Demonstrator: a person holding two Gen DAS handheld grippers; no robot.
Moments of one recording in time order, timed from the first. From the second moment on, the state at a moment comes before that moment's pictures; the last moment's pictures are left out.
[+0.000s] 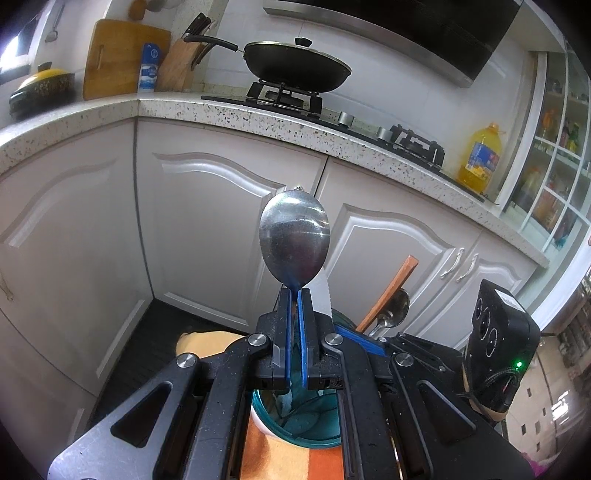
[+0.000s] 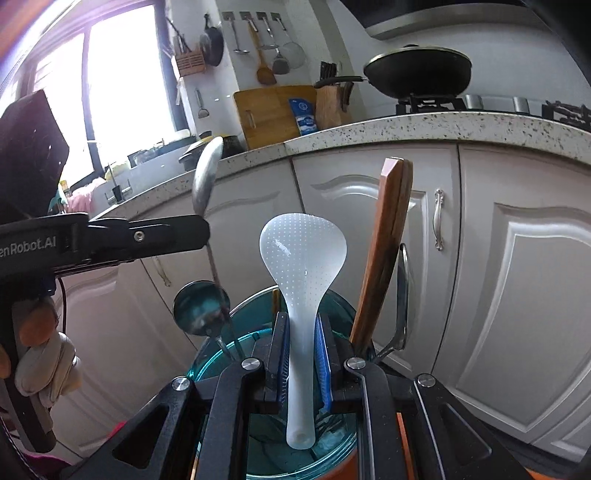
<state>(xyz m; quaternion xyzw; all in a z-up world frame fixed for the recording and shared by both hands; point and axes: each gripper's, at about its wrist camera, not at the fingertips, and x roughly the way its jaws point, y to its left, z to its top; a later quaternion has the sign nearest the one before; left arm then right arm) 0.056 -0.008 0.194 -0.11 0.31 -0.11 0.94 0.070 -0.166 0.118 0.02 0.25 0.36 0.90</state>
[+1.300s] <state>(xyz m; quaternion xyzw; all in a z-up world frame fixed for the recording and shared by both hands) 0.048 -0.005 0.179 -0.12 0.33 -0.12 0.93 0.059 -0.159 0.161 -0.01 0.32 0.34 0.88</state>
